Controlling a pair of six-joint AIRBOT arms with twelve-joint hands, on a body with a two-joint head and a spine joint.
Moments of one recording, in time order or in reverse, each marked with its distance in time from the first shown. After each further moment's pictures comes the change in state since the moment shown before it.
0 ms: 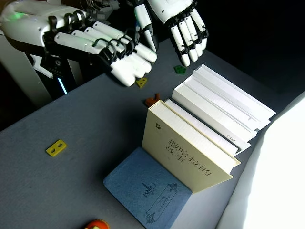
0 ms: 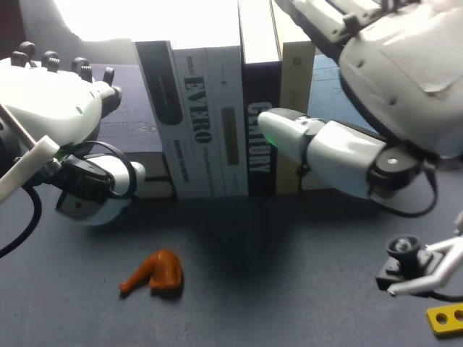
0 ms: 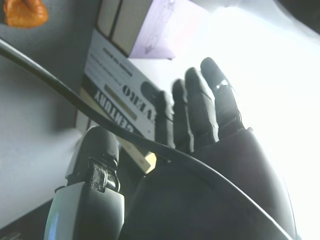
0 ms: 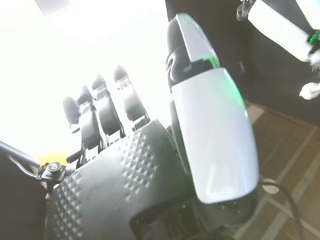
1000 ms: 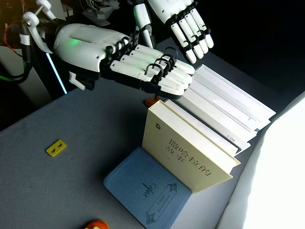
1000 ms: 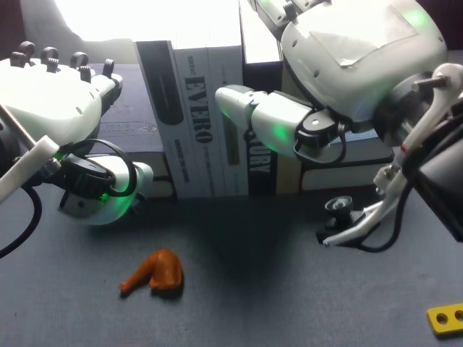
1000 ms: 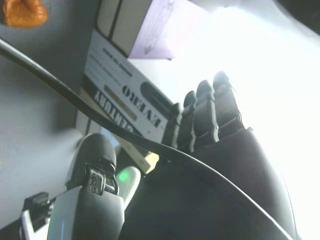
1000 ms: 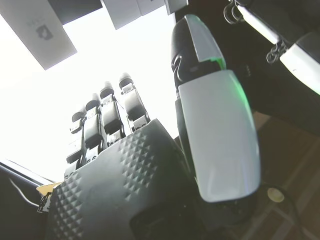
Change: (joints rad) left arm -0.001 0.000 0.000 -0.002 -0.001 0.000; right arm 0.037 -0.217 0.212 0.075 0.024 -0.054
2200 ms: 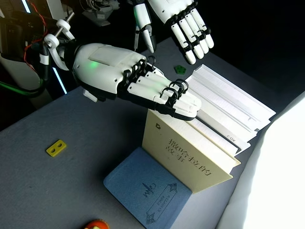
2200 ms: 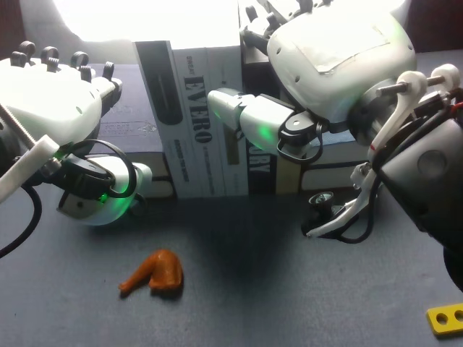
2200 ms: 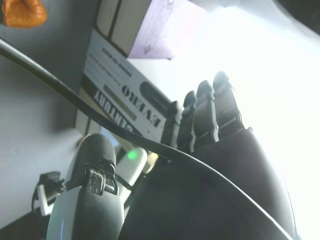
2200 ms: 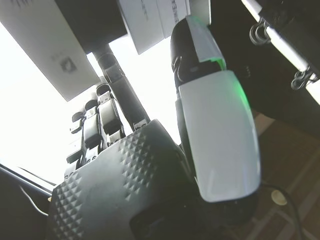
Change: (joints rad) left arm 0.000 0.000 0.001 0.000 0.000 0.000; right arm -0.040 -0.081 0.108 -0.048 -0.005 0.048
